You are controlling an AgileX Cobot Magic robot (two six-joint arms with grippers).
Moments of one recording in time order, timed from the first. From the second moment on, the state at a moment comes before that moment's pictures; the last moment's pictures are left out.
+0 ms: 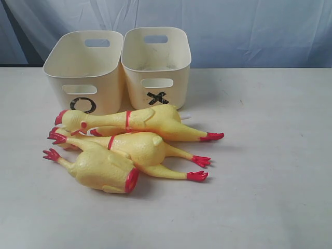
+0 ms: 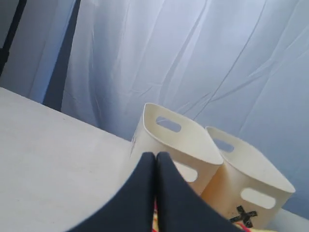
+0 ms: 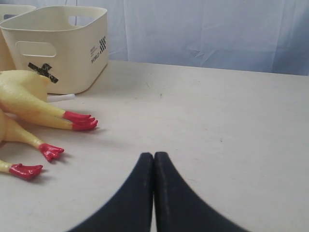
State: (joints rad) left arm 0.02 0.00 0.00 -0.52 0.02 0.06; right arm 0.16 0.01 0.01 0.06 0.32 -0.10
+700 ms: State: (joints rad) left arm 0.02 0.64 -0.57 -0.71 0.50 0.76; right arm 0.16 0.01 0.01 0.06 0.32 -0.10
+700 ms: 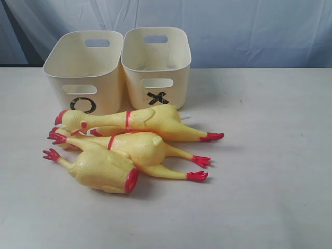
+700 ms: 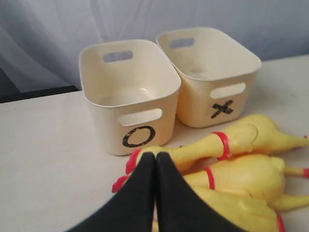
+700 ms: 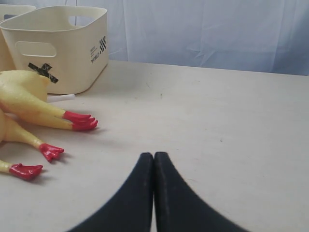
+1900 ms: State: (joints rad) left arm -0.20 1.42 -0.69 -1.17 0.34 2.10; right arm 0.16 0.01 0.01 0.06 0.32 -0.10
